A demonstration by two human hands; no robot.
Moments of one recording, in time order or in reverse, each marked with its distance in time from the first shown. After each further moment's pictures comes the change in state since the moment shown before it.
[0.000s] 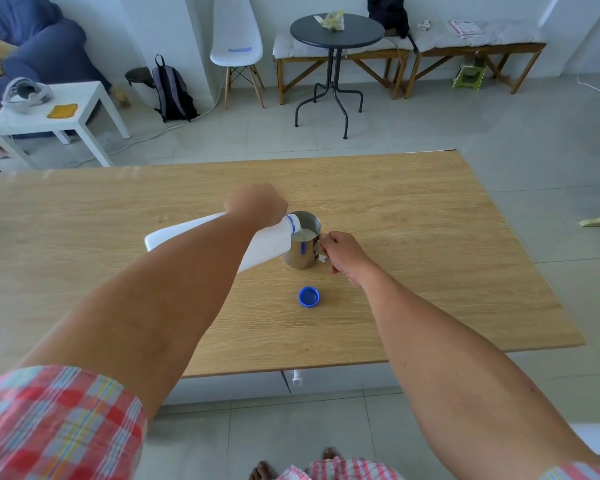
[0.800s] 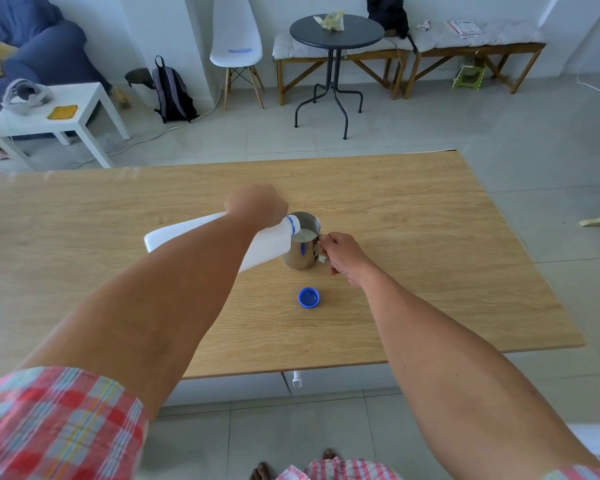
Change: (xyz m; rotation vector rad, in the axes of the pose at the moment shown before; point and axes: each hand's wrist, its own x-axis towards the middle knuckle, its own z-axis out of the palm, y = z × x) left_hand -0.001 0.001 -0.002 0.024 0.003 0.025; right_hand 0.002 0.002 0.001 0.021 -0.009 0.016
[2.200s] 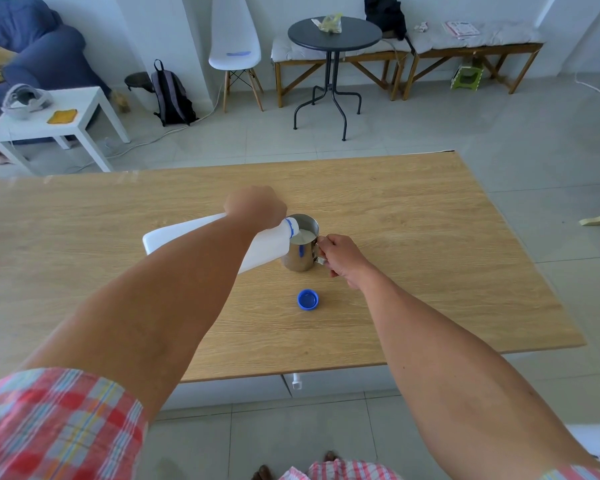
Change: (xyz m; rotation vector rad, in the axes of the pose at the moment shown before) left_hand 0.002 0.001 0.000 0.022 -0.003 -0.012; right_hand -0.005 -0.003 0.000 0.016 -0.013 0.013
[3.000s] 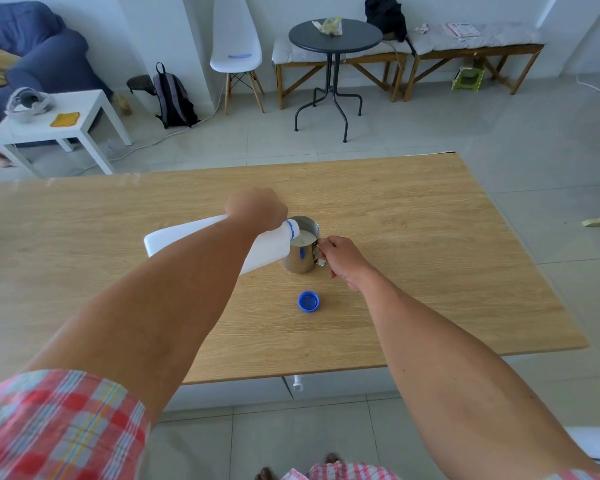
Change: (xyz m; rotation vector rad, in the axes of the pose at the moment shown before) left_hand 0.001 0.002 -0.002 0.014 -0.005 0.003; right_hand -0.002 -0.002 -0.001 -0.018 0.007 -0.035
